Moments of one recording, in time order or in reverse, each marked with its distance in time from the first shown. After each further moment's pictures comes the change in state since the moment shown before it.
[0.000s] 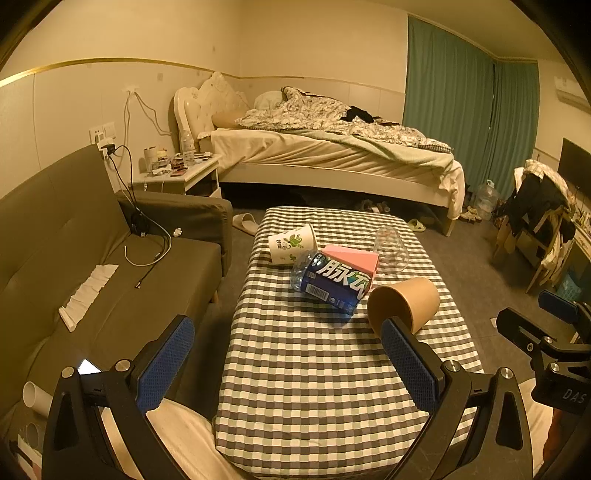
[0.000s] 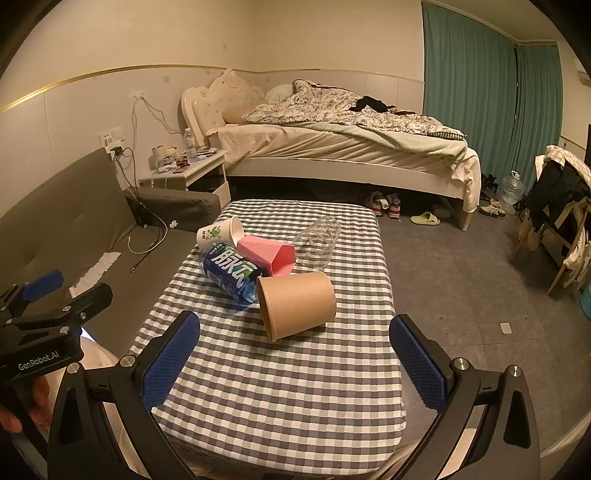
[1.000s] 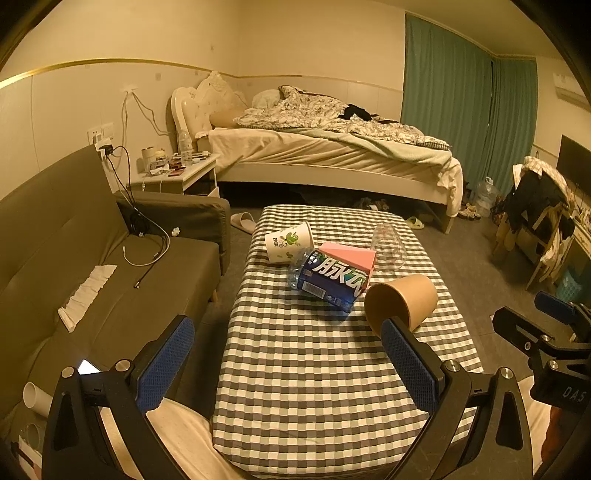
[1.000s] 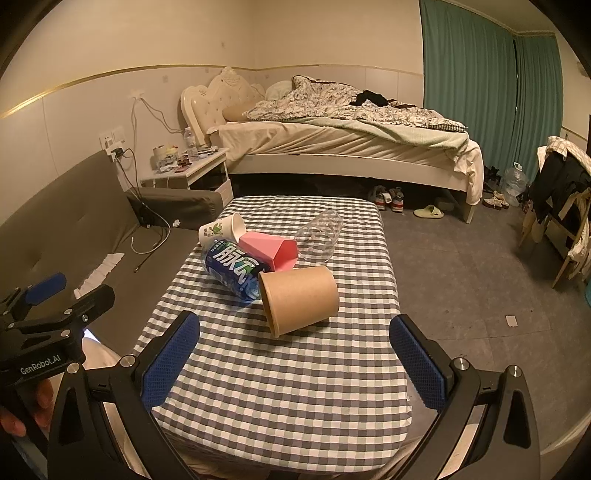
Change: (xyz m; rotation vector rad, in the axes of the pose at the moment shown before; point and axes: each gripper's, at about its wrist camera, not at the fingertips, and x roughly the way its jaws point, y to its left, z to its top) left arm -0.001 -0.004 -0.004 0.007 0.006 0.001; right arm 0.005 -0.005 -0.003 0.023 0.016 0.020
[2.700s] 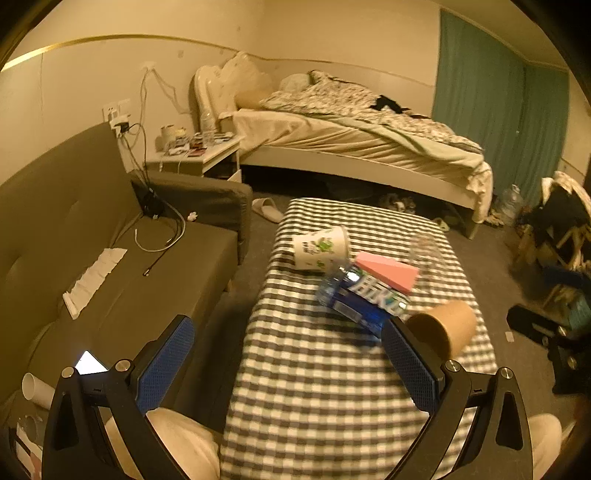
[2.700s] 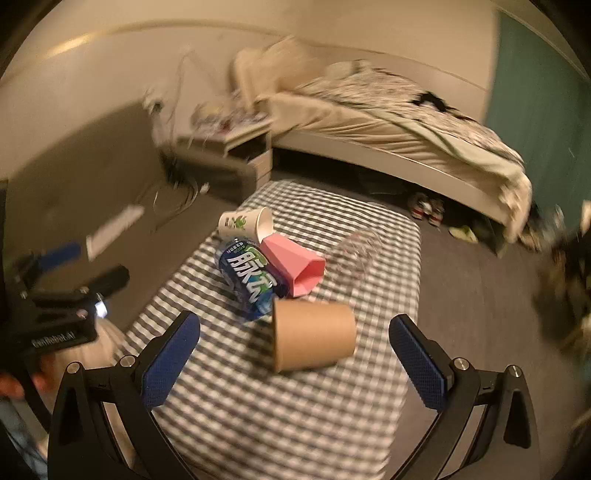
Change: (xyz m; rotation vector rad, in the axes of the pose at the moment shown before) left arm 0.062 0.023 0.034 -0.086 0.078 0.085; right arm 0.064 0.016 0.069 -0.274 0.126 0.112
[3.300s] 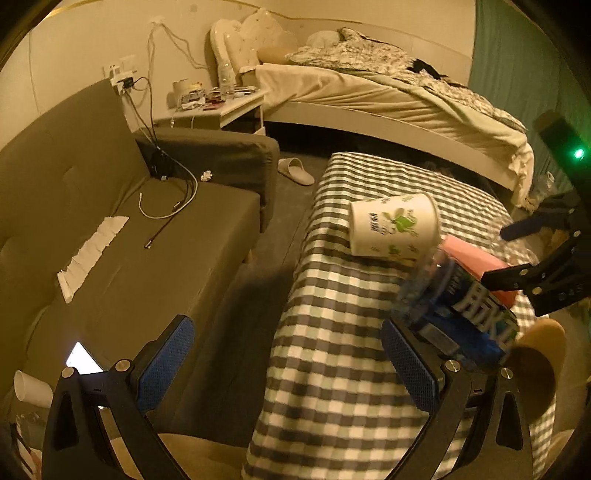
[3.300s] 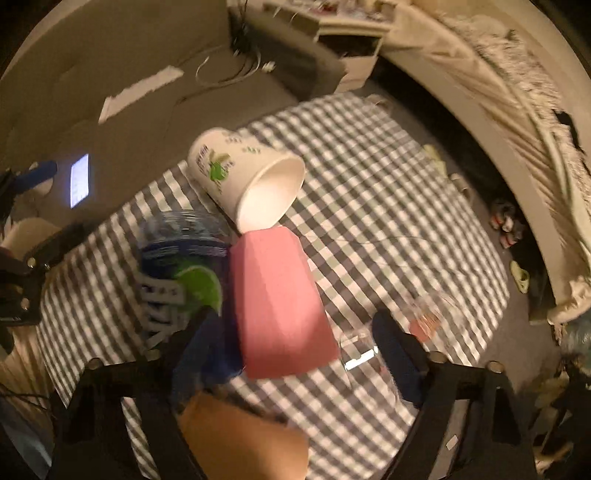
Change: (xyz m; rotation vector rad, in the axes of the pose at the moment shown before) left arm 0.129 0.028 0.005 -0.046 0.152 0.088; right arm 0.233 0.002 0.084 -0.437 0.444 0.206
